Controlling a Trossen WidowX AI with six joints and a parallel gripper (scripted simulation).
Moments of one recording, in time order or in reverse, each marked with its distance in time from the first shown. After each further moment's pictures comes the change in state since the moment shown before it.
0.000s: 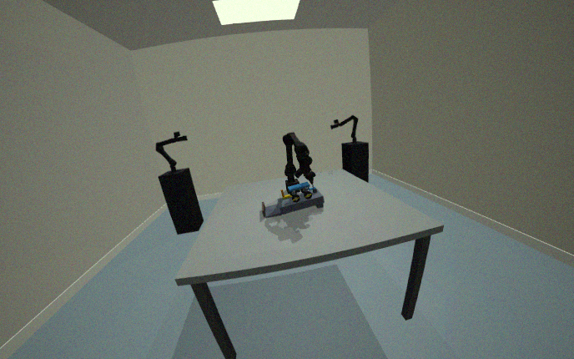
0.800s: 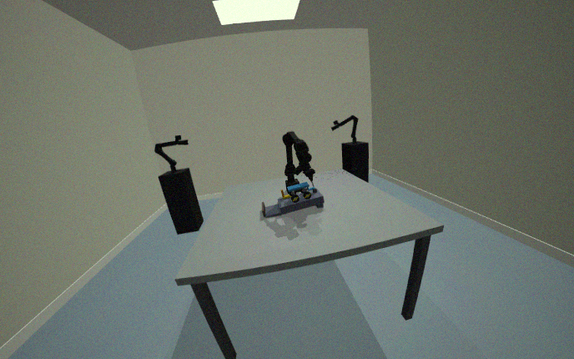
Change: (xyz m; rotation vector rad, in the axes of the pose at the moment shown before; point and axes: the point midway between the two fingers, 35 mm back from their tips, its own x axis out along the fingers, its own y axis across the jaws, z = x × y) arm -0.019 0.001 -0.004 -0.003 -0.001 0.002
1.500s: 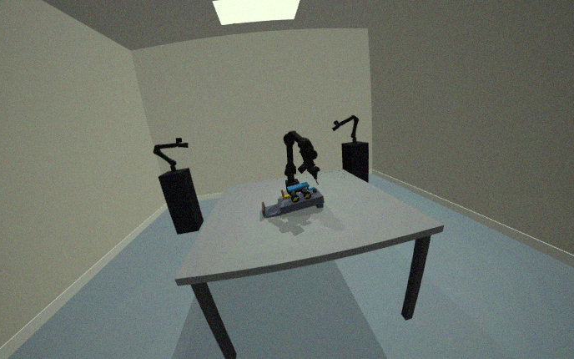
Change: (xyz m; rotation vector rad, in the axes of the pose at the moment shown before) arm 0.000 0.000 -0.032 -0.008 0.009 0.002
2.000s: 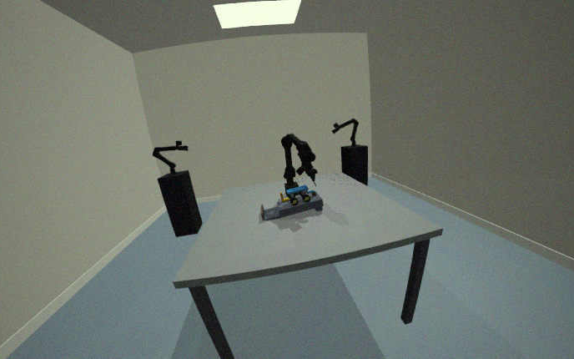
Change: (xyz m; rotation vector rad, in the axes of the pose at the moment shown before) arm 0.003 -0.041 -0.002 0.004 0.003 -0.007
